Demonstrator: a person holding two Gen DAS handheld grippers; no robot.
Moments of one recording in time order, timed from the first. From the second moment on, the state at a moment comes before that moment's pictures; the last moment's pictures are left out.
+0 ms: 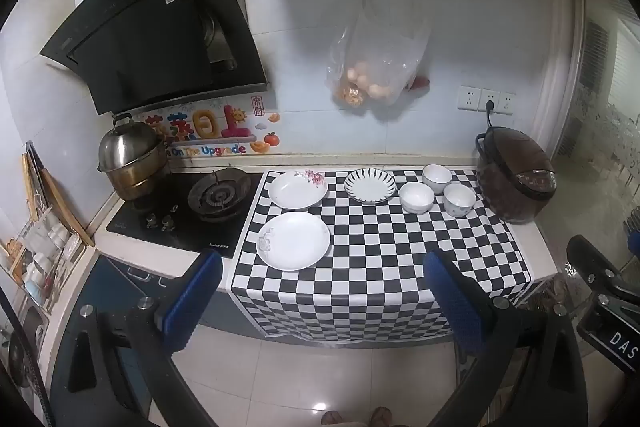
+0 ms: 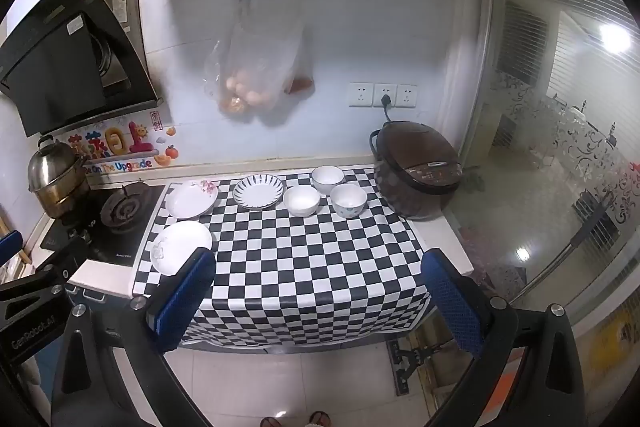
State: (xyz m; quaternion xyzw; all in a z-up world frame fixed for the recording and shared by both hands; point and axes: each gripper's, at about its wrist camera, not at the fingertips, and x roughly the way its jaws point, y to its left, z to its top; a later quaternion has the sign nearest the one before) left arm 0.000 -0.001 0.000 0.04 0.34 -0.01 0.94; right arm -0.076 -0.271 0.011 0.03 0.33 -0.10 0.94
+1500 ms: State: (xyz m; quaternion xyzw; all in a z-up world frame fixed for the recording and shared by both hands) left arm -0.008 -0.004 0.011 0.04 0.33 -0.01 0.94; right arm -0.080 -0.274 0.015 0.04 0.32 -0.10 0.94
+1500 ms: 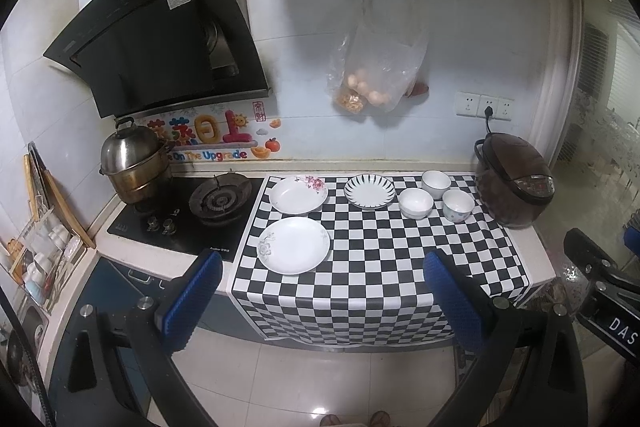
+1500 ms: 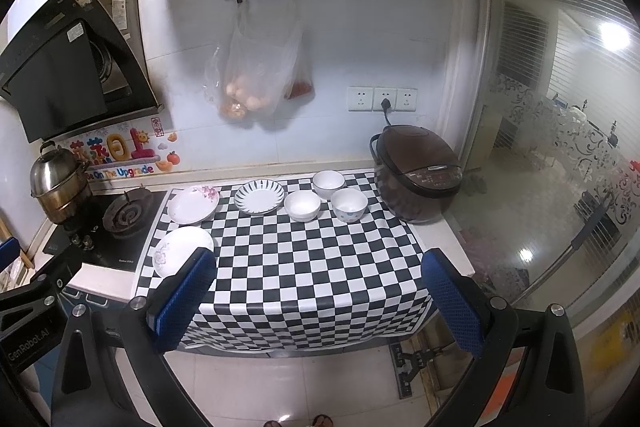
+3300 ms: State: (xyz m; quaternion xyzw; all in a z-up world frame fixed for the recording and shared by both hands) left arm -0.003 -0.007 0.008 0.04 0.32 -0.02 0.95; right arm -0.076 -0.269 0.017 0.04 0.32 -0.10 0.94
